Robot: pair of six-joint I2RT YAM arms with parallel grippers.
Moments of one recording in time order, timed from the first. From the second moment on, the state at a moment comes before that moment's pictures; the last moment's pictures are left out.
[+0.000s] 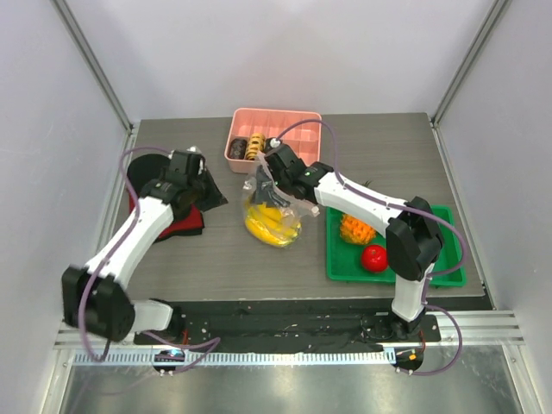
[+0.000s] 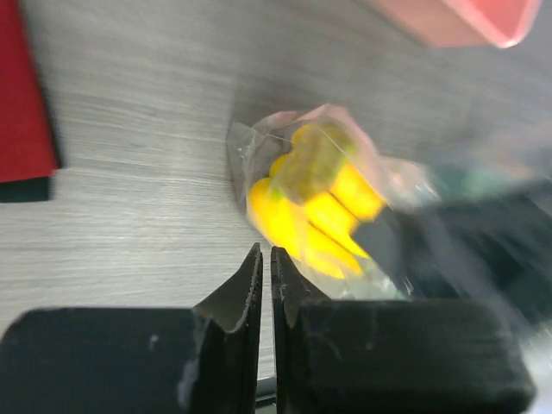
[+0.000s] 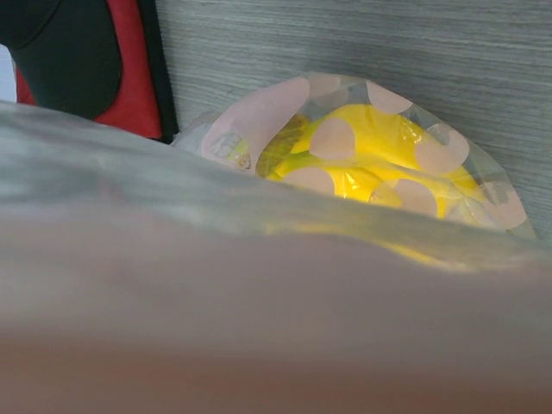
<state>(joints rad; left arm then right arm) -0.32 1.22 1.09 -0.65 0.05 -0.70 0.78 1.85 1.54 -0.52 -0.05 0.76</state>
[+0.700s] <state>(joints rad) -0.25 1.67 1.11 -0.28 0.41 -0.74 0.77 1.94 1.57 -0.48 -0.13 0.70</state>
